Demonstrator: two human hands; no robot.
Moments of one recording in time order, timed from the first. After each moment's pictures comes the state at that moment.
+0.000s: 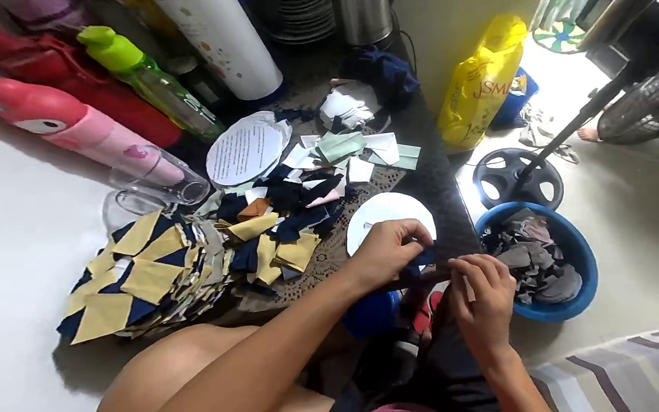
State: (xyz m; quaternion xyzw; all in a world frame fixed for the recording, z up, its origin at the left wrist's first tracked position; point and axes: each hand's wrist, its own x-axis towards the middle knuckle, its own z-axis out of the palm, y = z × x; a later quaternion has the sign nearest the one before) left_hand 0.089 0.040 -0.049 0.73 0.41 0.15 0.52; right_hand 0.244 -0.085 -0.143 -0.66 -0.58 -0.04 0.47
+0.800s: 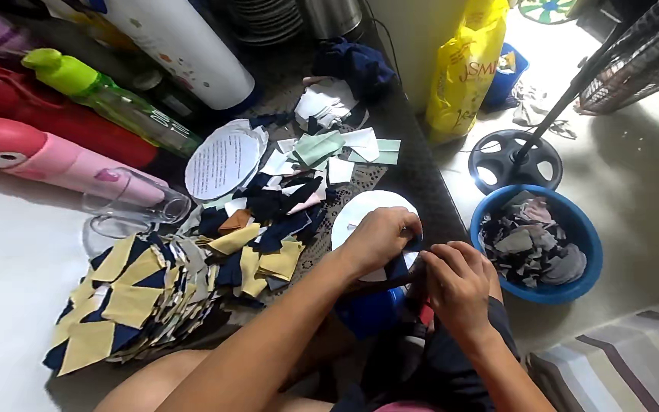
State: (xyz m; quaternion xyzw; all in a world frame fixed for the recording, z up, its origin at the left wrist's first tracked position) left_hand 0.109 0.070 -0.068 0.90 0.32 0.05 0.30; right_hand 0.234 -0.070 -0.160 -0.65 -0.61 -0.08 0.45
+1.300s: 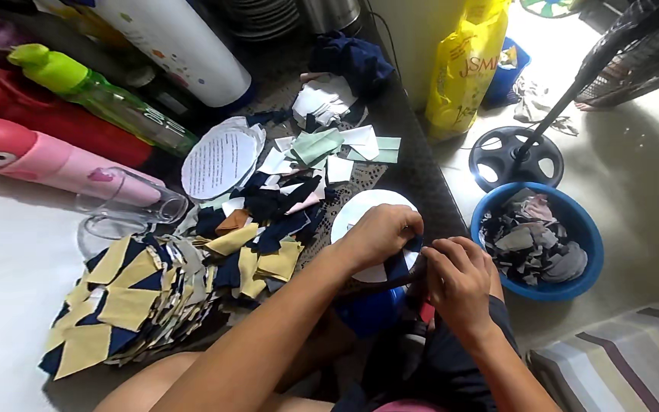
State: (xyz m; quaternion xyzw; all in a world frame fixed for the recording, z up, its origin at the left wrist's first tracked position) left_hand 0.107 0.081 -0.073 0.93 0.25 0.06 0.28; right_hand 0.237 -0.062 -0.157 -0.65 -0.61 -0.08 0.45
